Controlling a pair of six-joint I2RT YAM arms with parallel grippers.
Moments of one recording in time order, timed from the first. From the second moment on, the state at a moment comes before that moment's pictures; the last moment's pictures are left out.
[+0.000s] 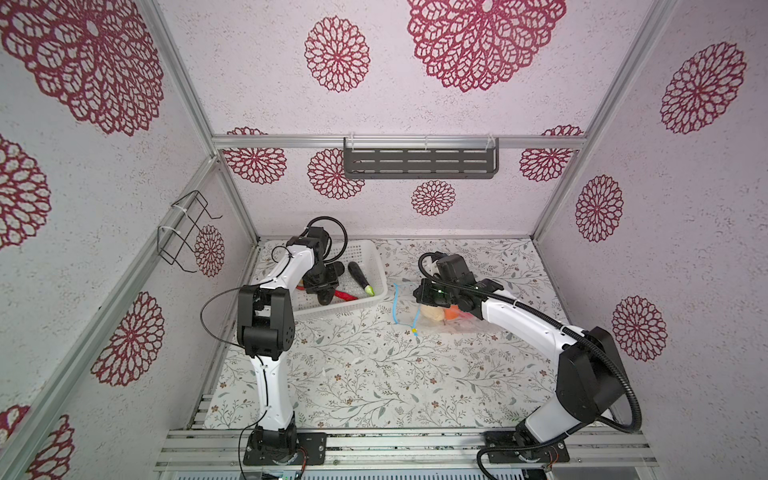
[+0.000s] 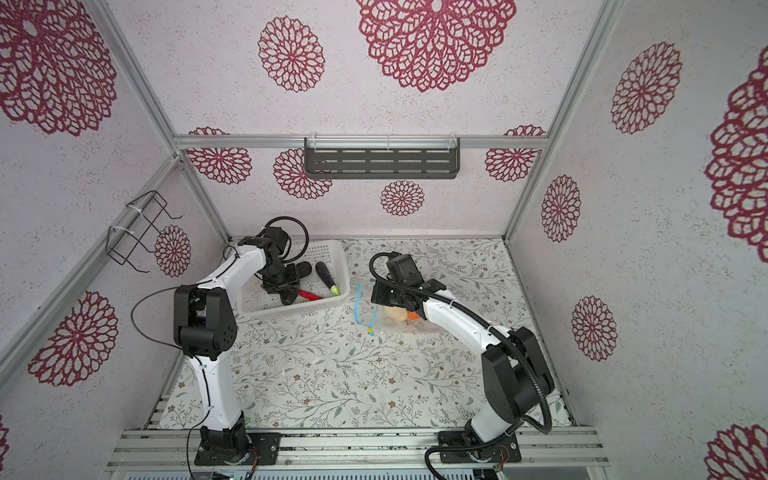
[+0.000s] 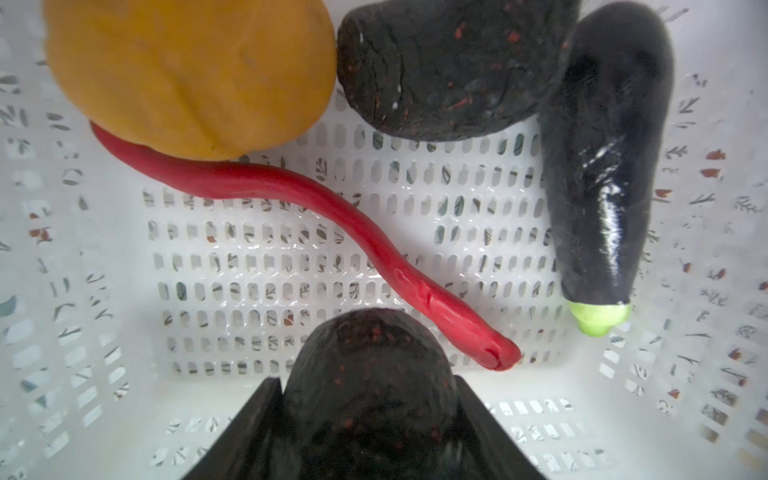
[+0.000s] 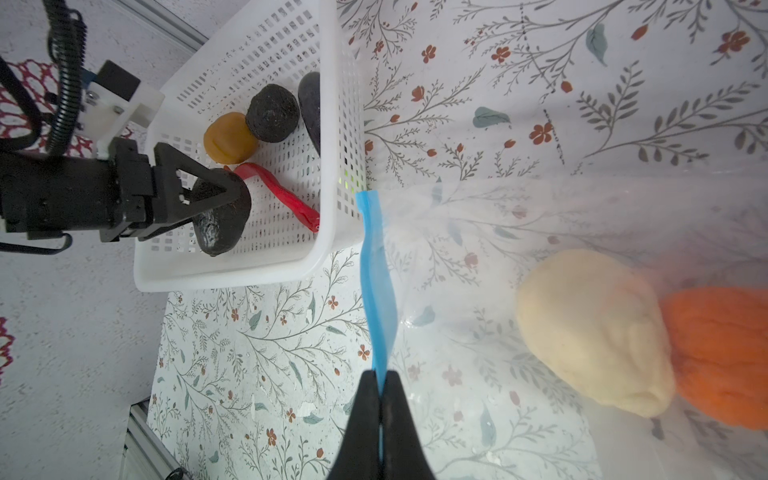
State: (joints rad) left arm -0.13 2.09 1.78 -1.04 0.02 -0.40; right arm 0.59 1.59 1.22 -0.38 -0.19 0.65
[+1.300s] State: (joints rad) left arm -0.49 1.84 1.58 -0.72 0.31 -0.52; right arm 0.57 1.59 1.22 -0.38 -0.19 0.66
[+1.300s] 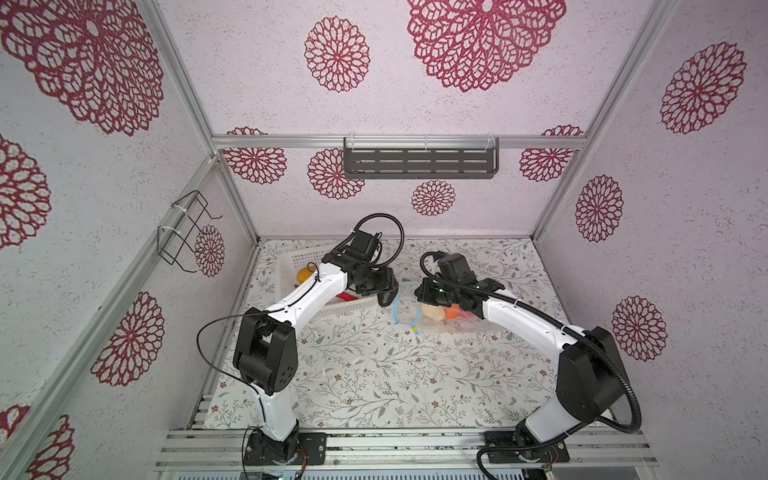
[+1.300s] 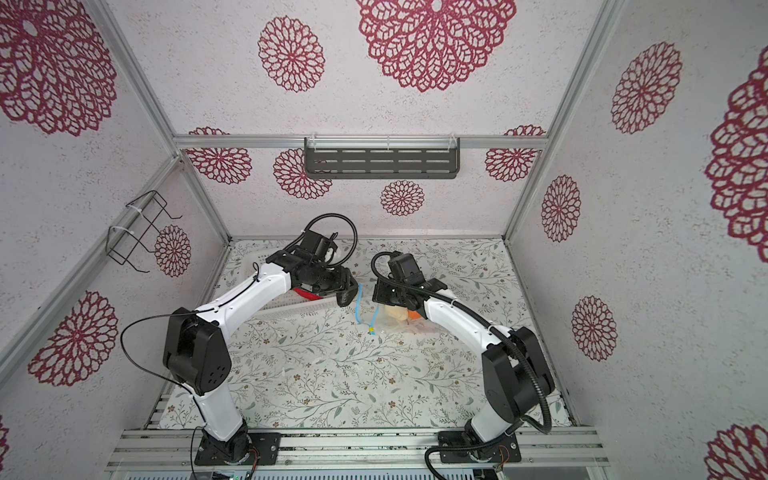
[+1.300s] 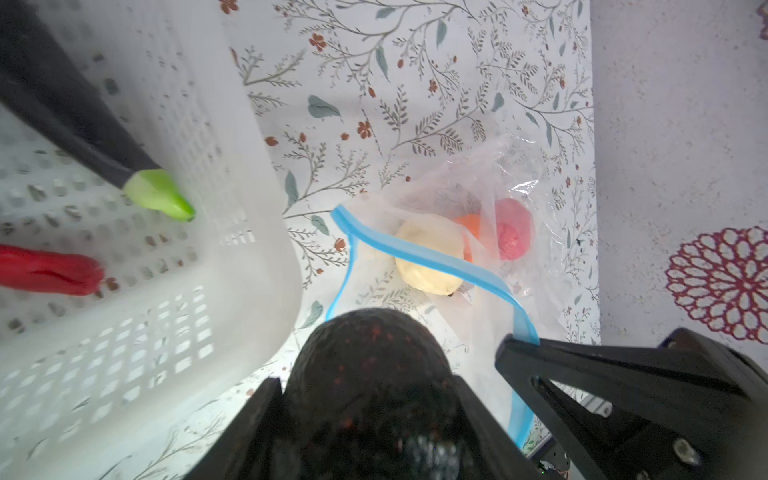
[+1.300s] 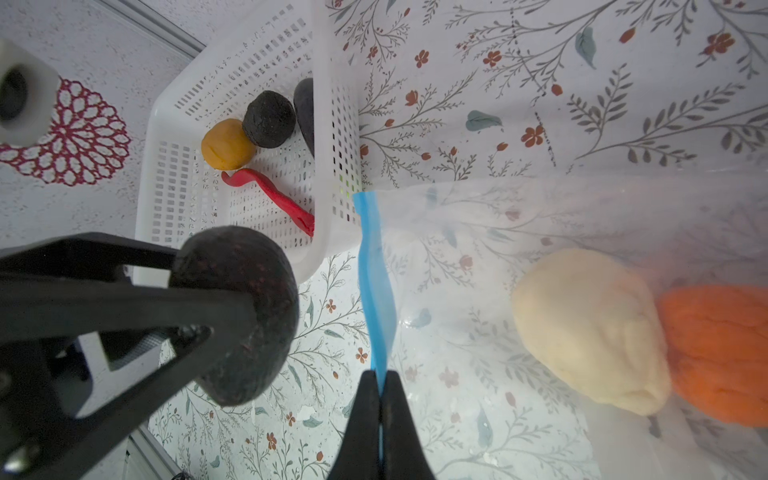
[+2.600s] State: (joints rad) left arm -0.53 1.91 1.49 -0.49 0.41 -0.64; right arm 0.55 1.58 1.22 -0.34 -0.24 0.67
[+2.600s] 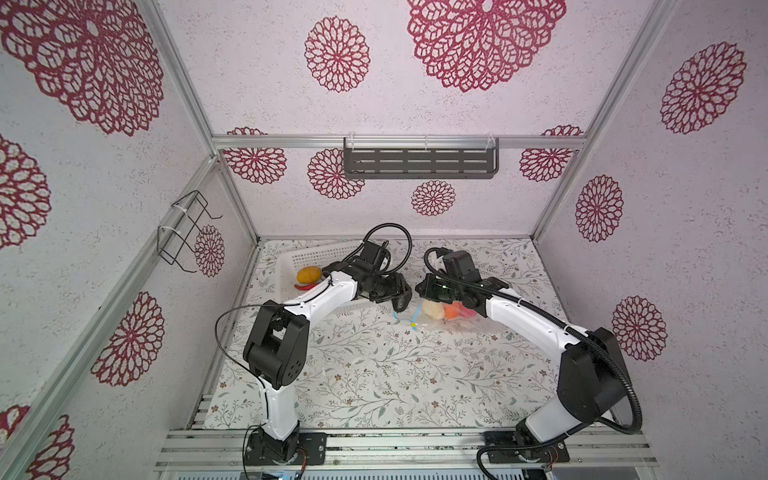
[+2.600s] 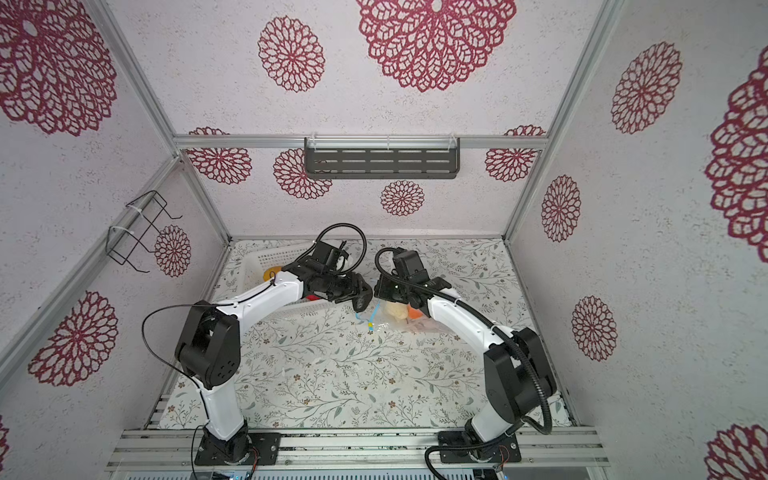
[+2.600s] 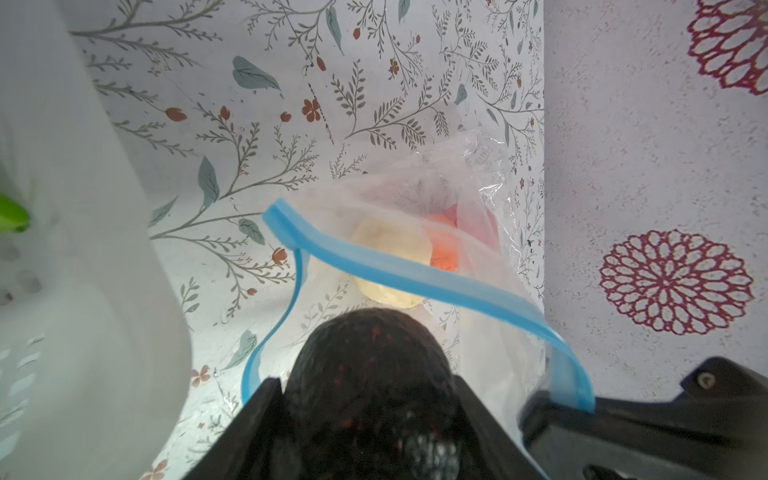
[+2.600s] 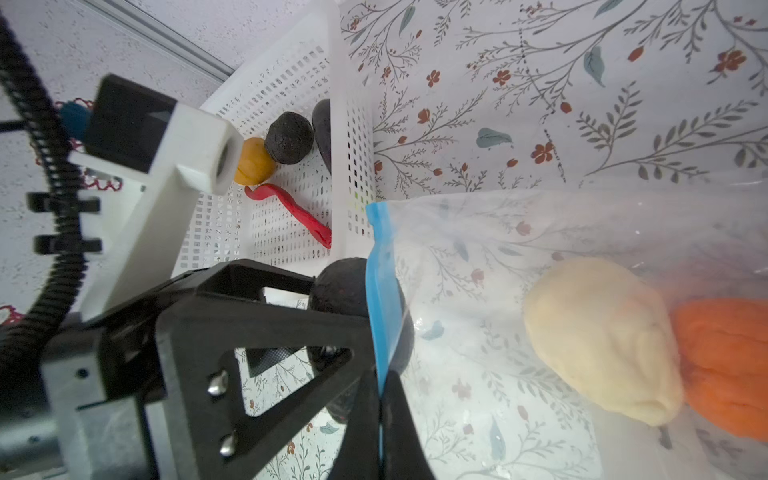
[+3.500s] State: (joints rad) left arm -0.53 2.01 1.54 -0.50 0.41 -0.65; right arm 0.54 1.58 1.22 -0.32 -0.26 0.67
